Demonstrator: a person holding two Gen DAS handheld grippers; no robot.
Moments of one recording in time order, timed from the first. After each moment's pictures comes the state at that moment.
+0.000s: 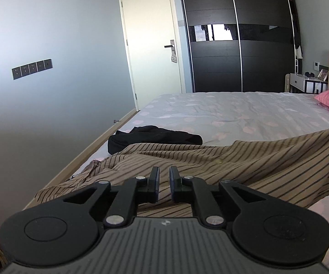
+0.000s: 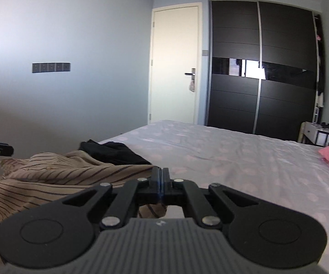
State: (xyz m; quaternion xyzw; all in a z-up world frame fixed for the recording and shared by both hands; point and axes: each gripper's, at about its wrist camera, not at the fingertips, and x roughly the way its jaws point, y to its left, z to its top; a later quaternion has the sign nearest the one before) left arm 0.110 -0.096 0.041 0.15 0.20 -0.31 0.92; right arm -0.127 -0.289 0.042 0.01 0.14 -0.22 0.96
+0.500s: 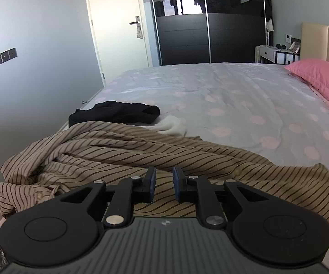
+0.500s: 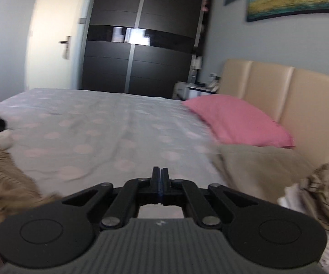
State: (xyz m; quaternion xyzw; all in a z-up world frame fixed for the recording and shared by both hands) left arm 0.069 -0.149 0.003 0.19 0.25 -0.38 0.87; right arm -0.329 -0.409 -0.022 0.04 0.22 -0.53 0.82
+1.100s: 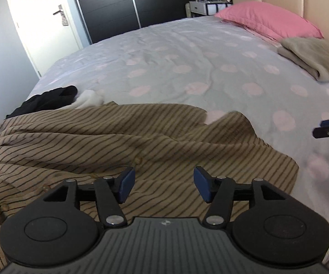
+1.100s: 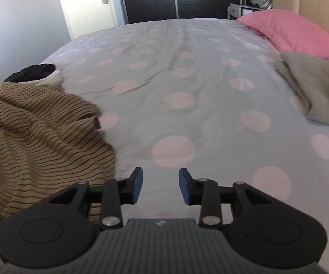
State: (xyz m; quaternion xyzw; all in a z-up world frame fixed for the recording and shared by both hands) left arm -0.020 -0.214 -0.072 0.31 0.28 -0.49 0.76; right arm -0.310 -0.375 -0.113 0.21 0.34 -0.31 0.86
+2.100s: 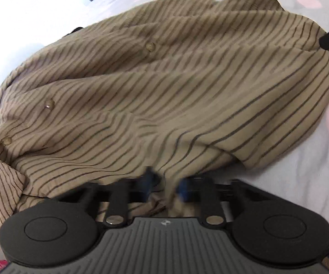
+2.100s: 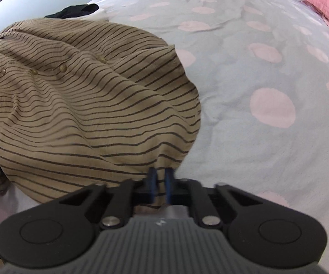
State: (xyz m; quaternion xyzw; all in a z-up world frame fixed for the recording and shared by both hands) left arm -0.021 -0.168 -0.172 0.47 0.32 -0.37 0.73; right arm -0.228 -0.327 -0.168 0.20 0.42 -0.22 0.86
